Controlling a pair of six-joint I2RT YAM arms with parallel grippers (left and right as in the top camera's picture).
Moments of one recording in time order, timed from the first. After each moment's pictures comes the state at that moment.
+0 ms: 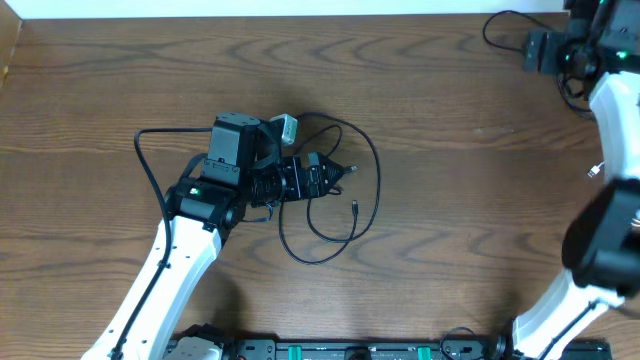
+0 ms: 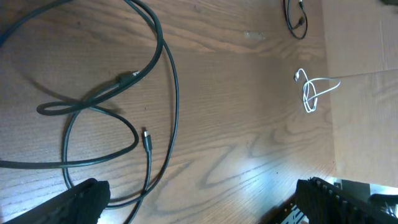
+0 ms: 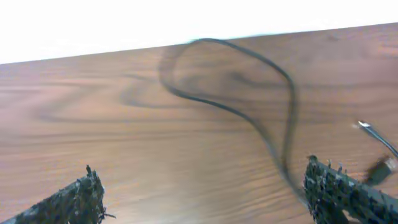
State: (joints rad) left arm -0.29 1.26 0.96 -0.58 0.59 -0.51; right arm -0.21 1.94 1.72 -0.54 -0.20 -0.05
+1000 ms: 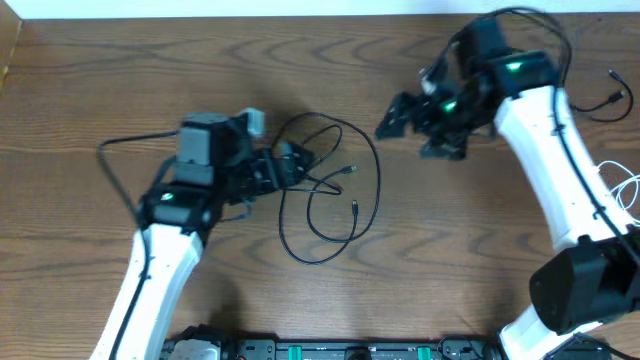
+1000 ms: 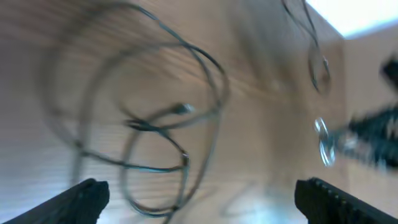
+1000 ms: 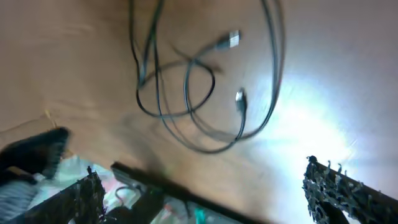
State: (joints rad) left arm -0.13 1.17 0.96 -0.64 0.50 -0.54; right arm 0.28 1.80 1.67 -1.24 -0.56 0.51
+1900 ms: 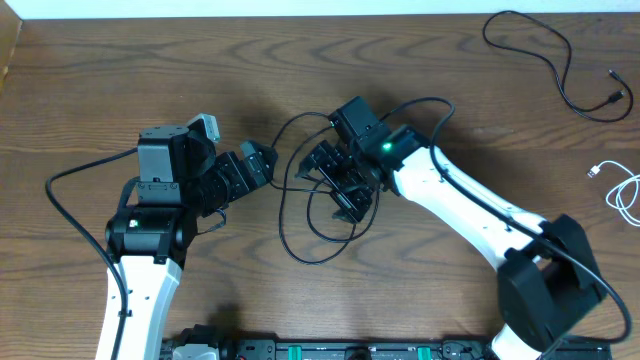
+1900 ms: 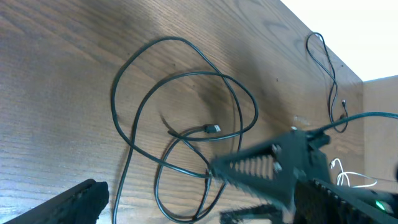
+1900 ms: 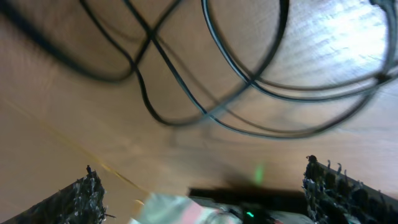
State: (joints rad) left arm -0.04 1.08 0.96 -0.71 0.41 -0.56; right arm 0.67 1.83 1.38 -0.70 -0.48 1.50
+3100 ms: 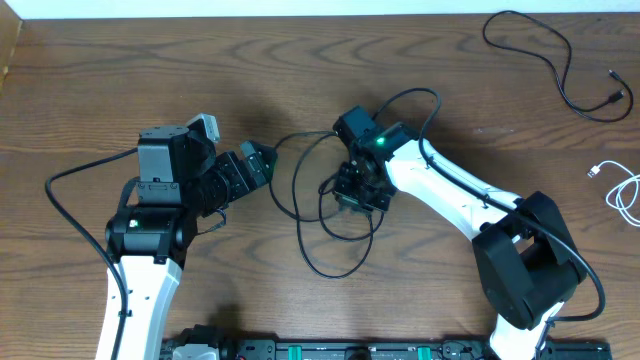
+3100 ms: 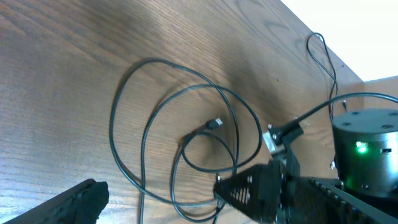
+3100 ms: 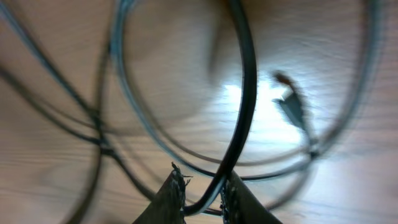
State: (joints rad) left arm -0.04 1.08 0.96 -0.71 0.41 -0.56; right arm 0.64 1.93 1.38 -0.91 -0.29 0.94
